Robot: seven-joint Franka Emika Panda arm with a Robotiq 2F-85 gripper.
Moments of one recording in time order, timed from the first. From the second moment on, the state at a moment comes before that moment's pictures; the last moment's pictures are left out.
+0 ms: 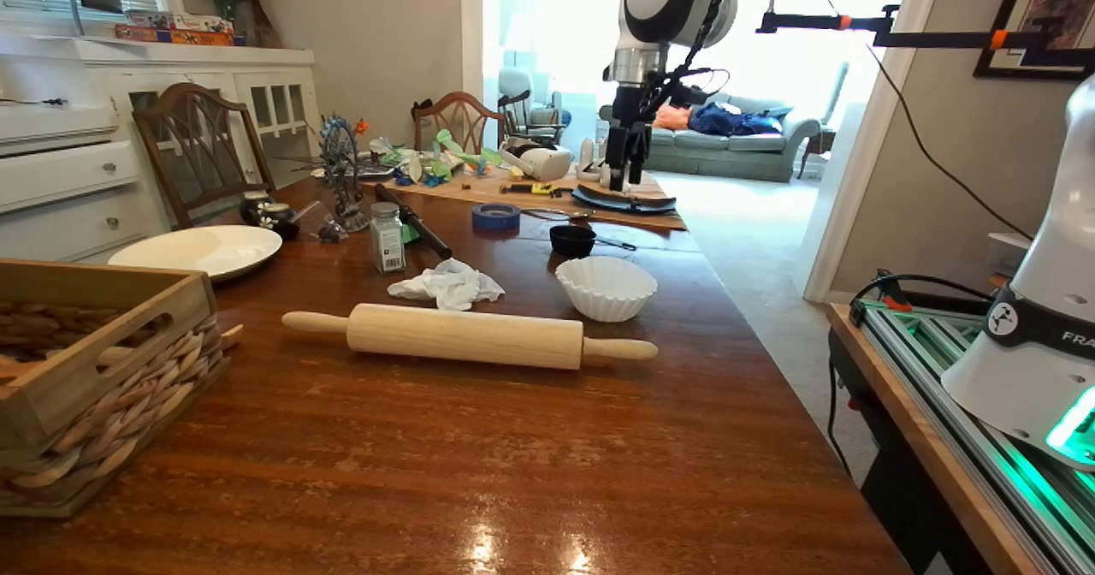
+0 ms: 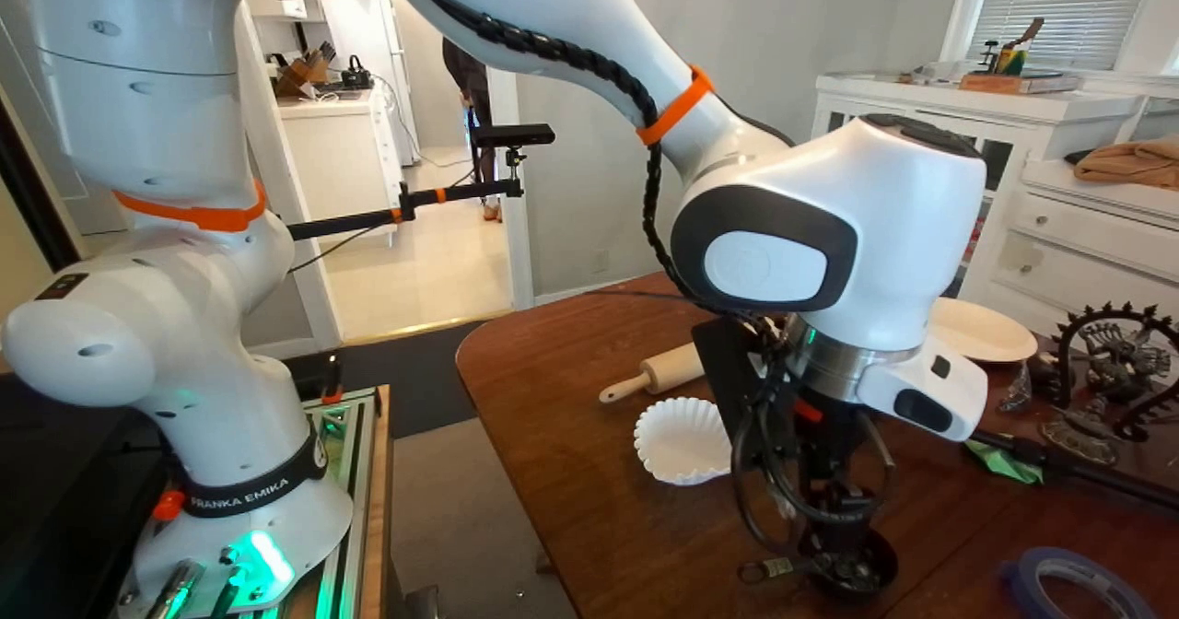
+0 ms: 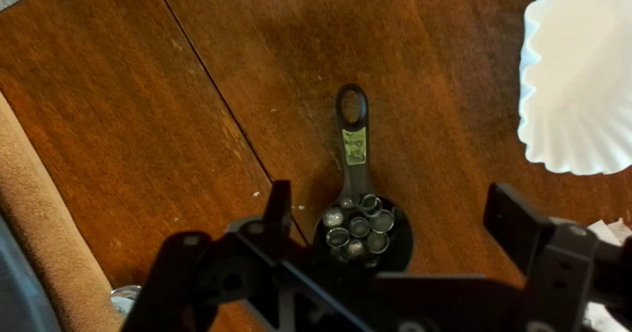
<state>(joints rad) -0.25 0.22 -0.25 -2.12 0.13 2.30 -0.32</state>
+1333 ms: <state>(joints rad) -0.31 0.43 -0.16 -2.08 0.13 2.46 -0.34</state>
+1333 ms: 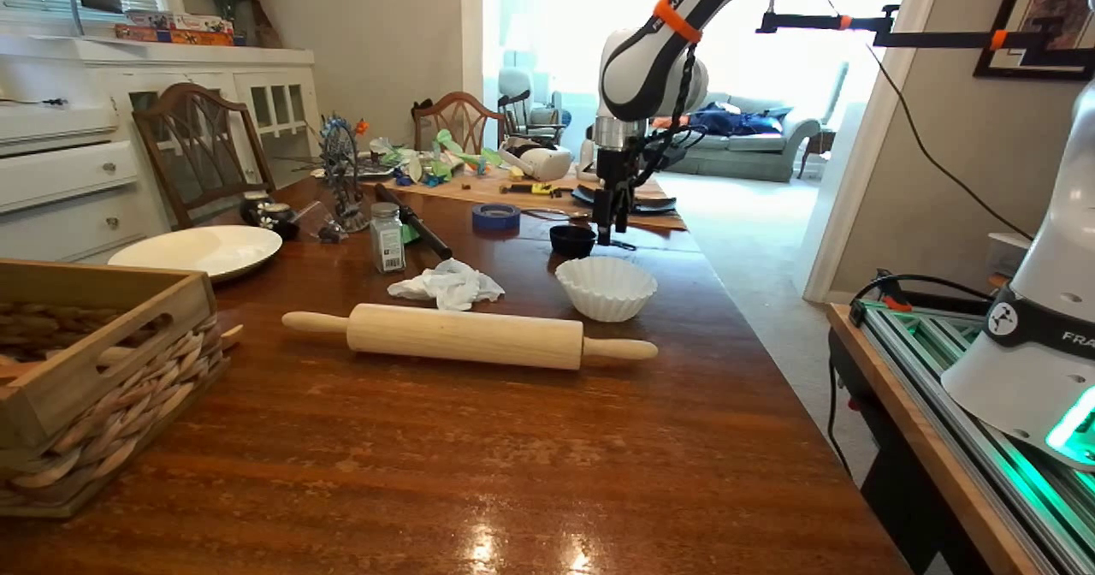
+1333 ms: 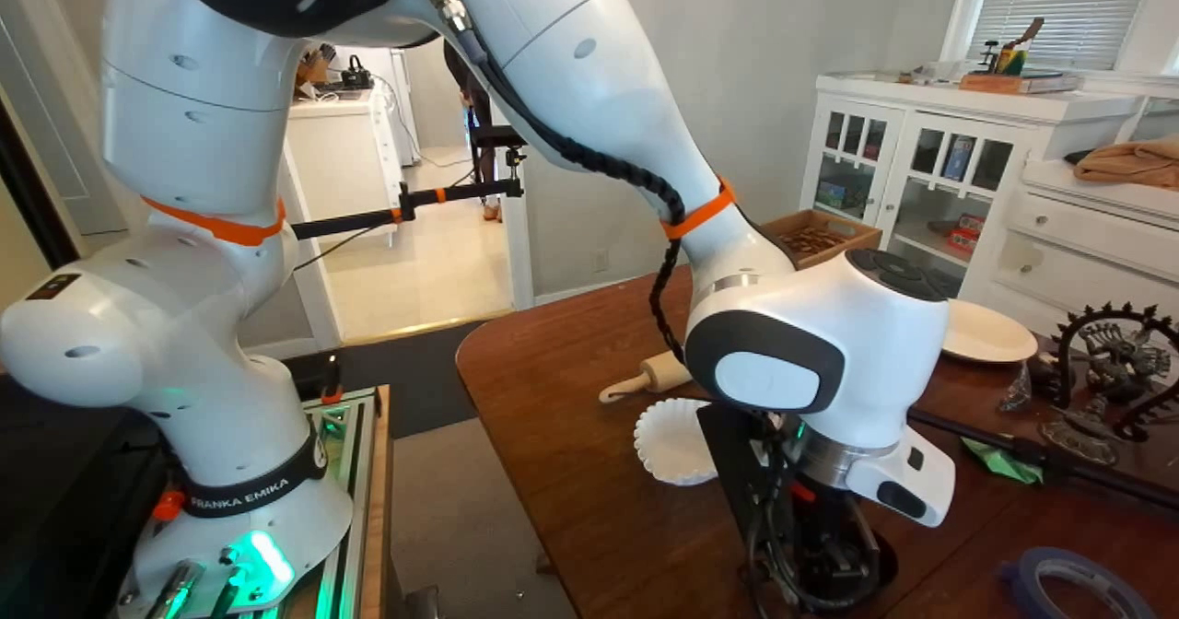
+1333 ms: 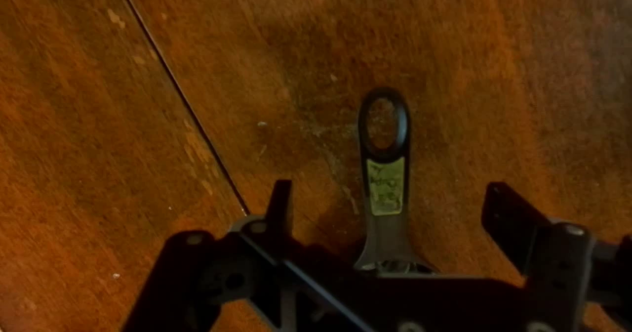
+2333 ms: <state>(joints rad) -0.34 0.46 -0.13 -2.04 0.12 2.46 -0.38</state>
